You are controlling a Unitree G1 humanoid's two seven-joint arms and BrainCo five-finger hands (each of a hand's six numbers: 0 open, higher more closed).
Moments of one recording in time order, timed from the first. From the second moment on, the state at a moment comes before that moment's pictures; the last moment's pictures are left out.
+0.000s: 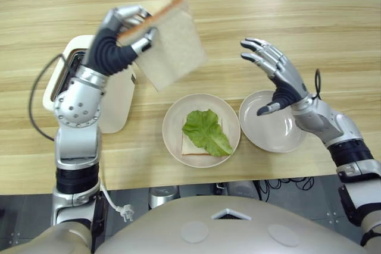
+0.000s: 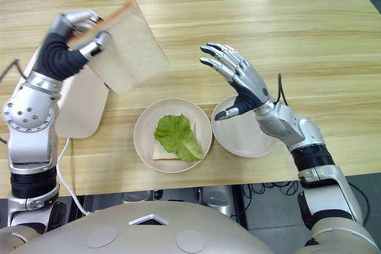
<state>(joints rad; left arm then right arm) -0.12 0.42 0.00 -0.38 0.04 0.03 -0.41 -0.22 -0.73 0.24 0.23 -0.52 -1.05 -0.38</state>
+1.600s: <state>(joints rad) -0.21 0.32 -0.37 0.28 0.11 -0.06 -0.71 -0.09 -0.66 0.48 0.13 -0.50 -0.89 0.42</state>
